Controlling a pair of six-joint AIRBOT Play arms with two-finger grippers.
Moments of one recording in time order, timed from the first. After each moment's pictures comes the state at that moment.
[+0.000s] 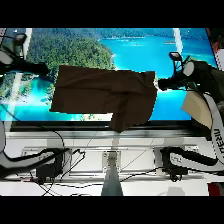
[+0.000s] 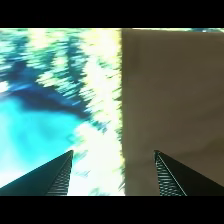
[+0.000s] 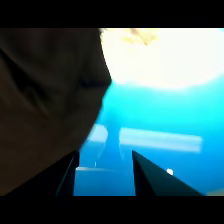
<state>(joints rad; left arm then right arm) 0.26 -1.35 1.29 1.33 -1.00 -1.11 -0.03 -1.30 1.10 -1.52 1.20 1.45</state>
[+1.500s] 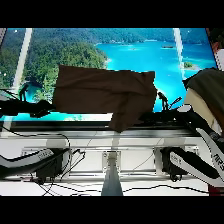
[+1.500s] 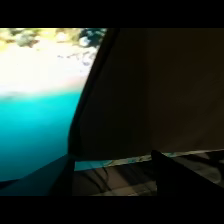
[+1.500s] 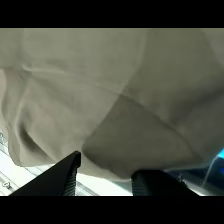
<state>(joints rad) 0.58 -1.37 0.74 1.02 -1.21 -1.01 -0.09 -1.14 0.36 -0.69 0.98 0.94</state>
